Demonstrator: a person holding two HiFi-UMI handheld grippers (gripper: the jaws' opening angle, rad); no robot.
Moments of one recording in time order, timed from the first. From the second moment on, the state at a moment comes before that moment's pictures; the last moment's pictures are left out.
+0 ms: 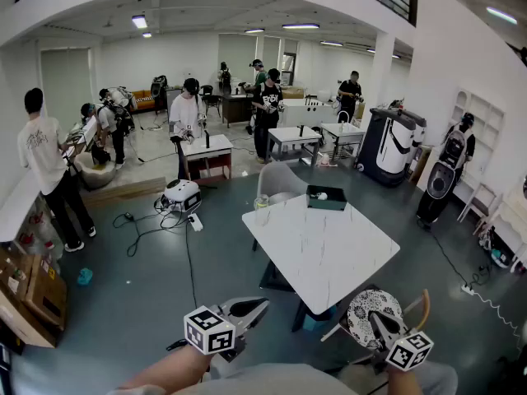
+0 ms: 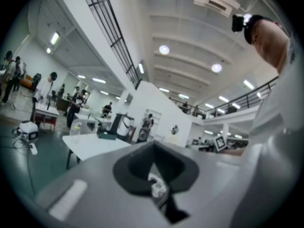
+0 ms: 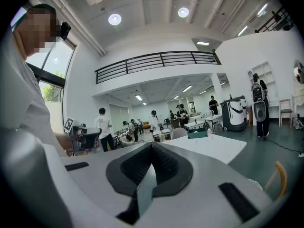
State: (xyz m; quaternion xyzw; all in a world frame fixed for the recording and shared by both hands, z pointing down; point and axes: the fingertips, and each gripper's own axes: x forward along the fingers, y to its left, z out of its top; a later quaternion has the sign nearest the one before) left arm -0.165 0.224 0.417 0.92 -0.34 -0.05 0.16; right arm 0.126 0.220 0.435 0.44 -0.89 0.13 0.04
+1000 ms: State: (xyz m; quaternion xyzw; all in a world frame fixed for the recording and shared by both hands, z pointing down) left arm -0.056 0.221 0.404 0.92 -0.35 -0.05 0.16; right arm 0.220 0.236 0.423 0.43 -0.90 0.11 0.04
